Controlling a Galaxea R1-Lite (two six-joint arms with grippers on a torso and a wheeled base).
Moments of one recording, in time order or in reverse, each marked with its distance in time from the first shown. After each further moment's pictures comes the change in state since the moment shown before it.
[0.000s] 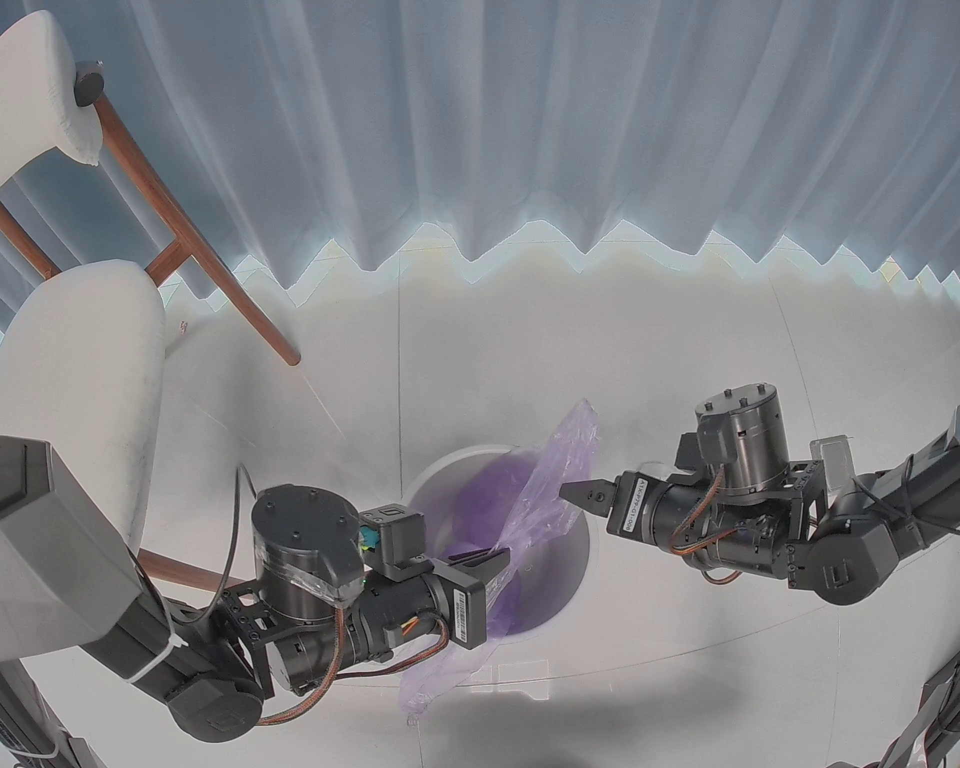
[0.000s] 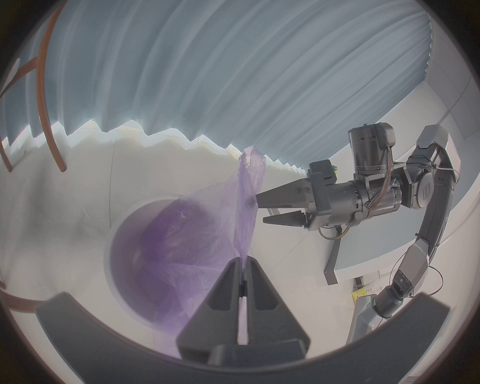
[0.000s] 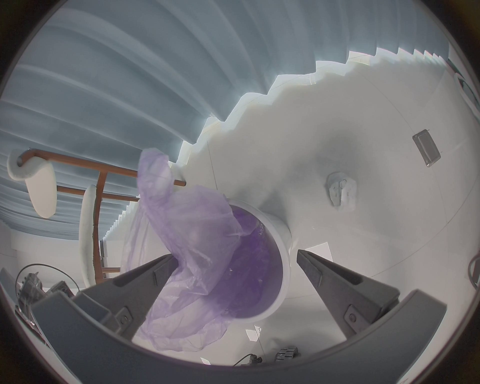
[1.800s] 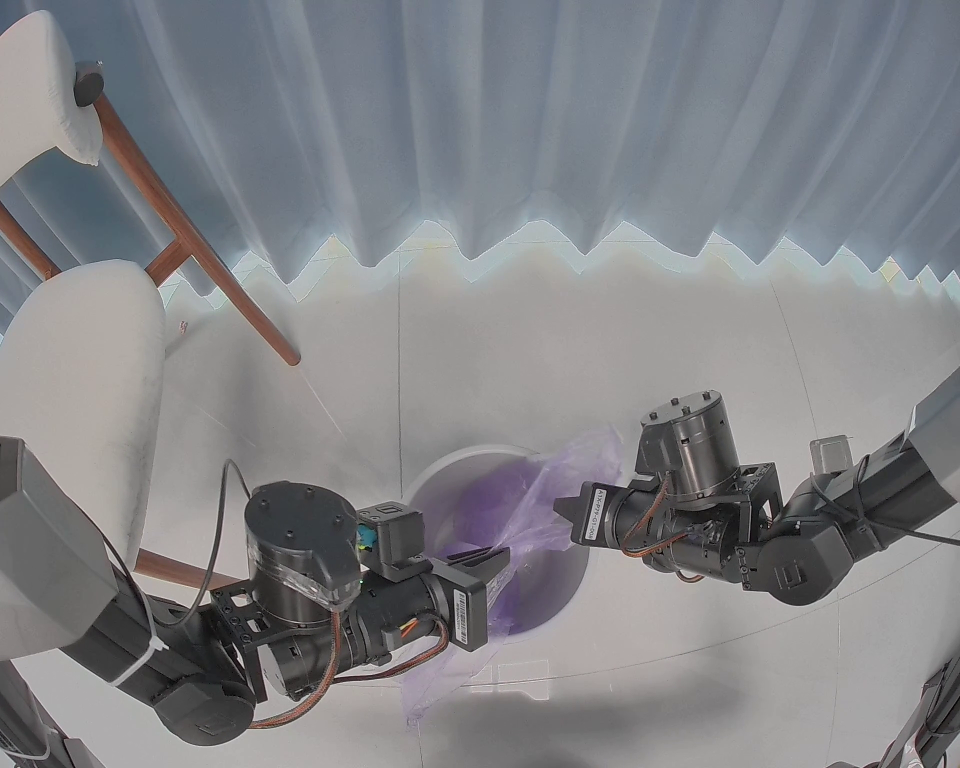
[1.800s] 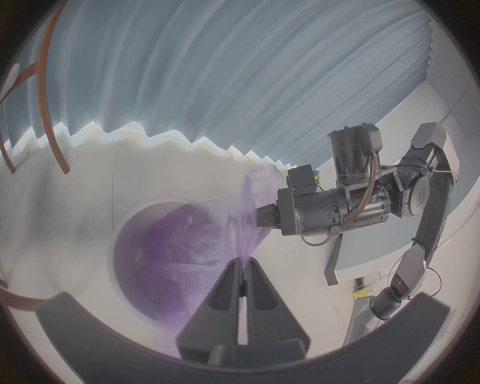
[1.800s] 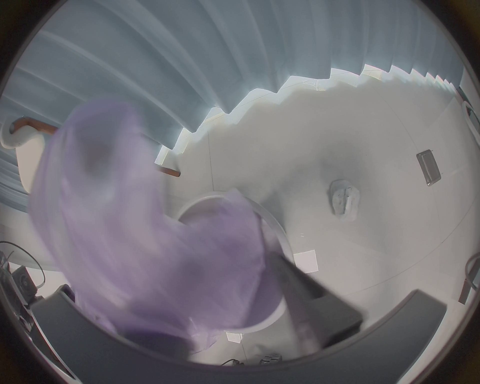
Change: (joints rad) left arm -0.020 -0.041 -0.006 0.051 0.033 -0.007; right arm 0.043 0.103 -0.102 0.040 -0.078 -0.082
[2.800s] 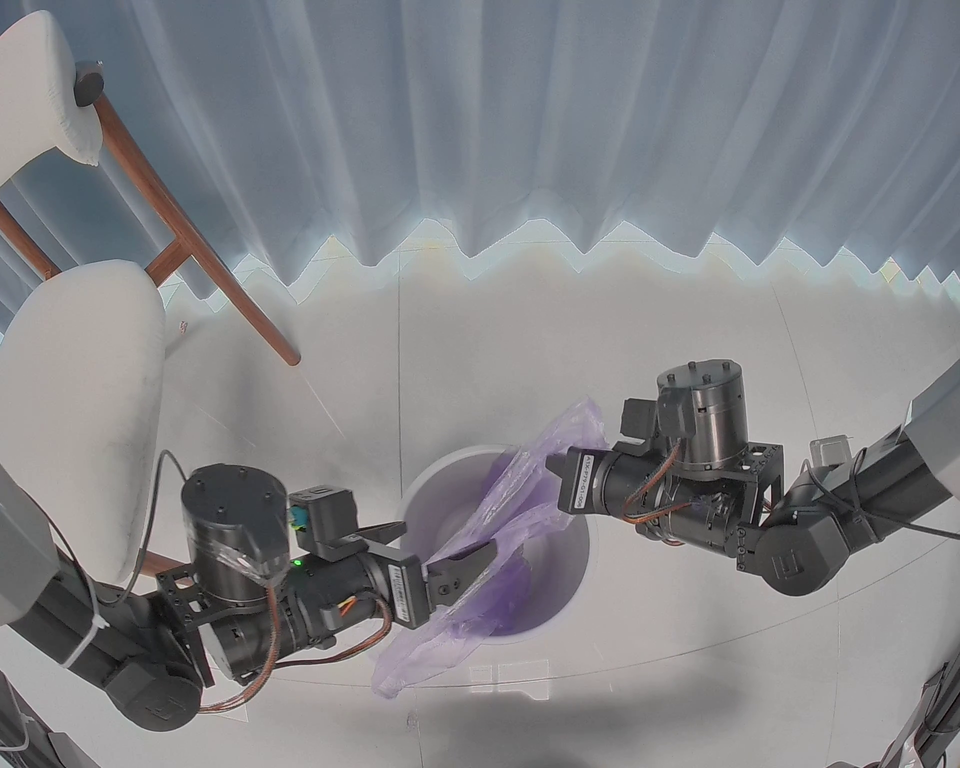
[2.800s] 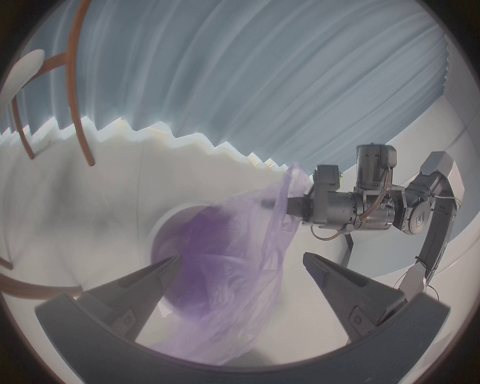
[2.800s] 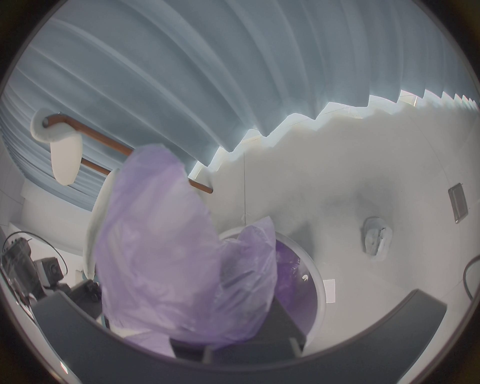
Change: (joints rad) left arm 0.092 -0.090 0.064 0.029 0.004 -0.057; right arm -0.018 0.013 -0.027 -0.188 0.126 -0.151
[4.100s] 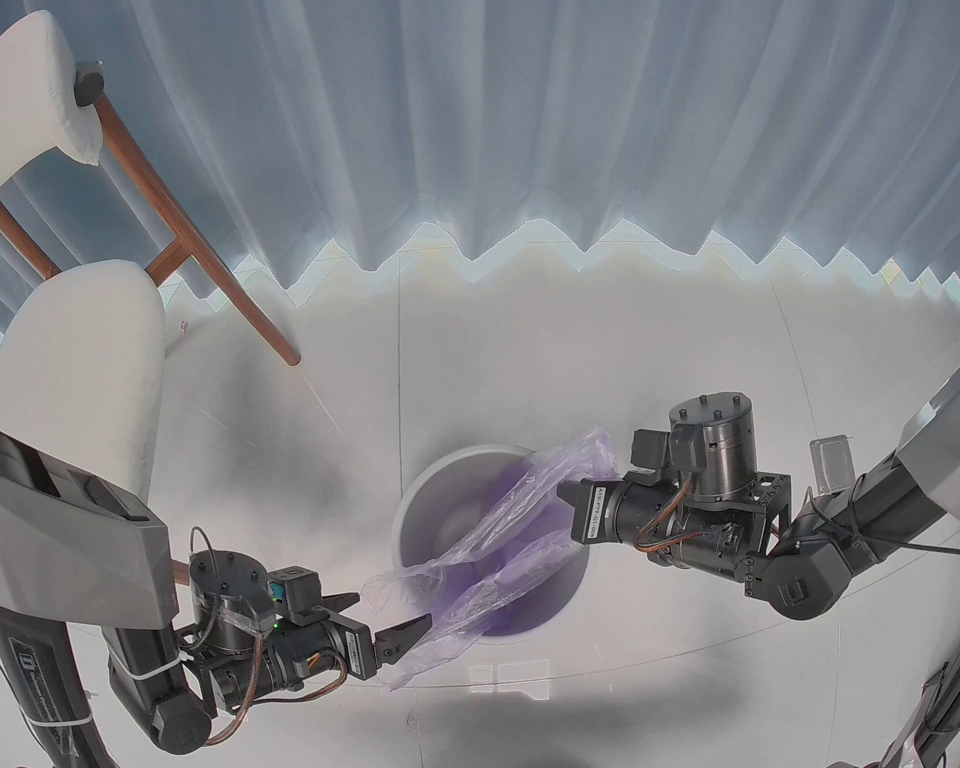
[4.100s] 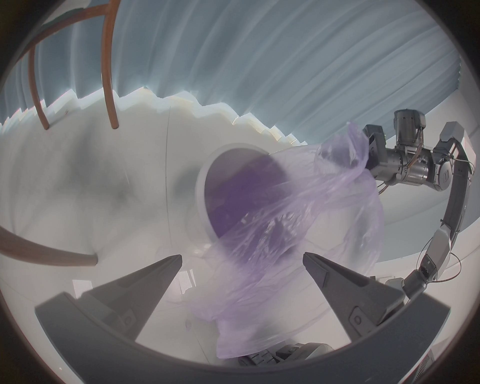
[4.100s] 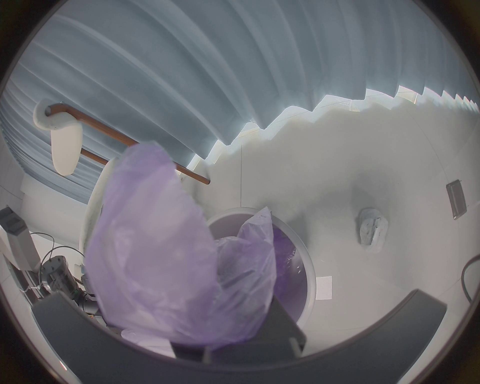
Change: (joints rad) left arm 0.175 0.335 0.317 -0.504 -0.114 0.057; right arm -0.010 0.000 0.118 -0.090 0.016 -0.018
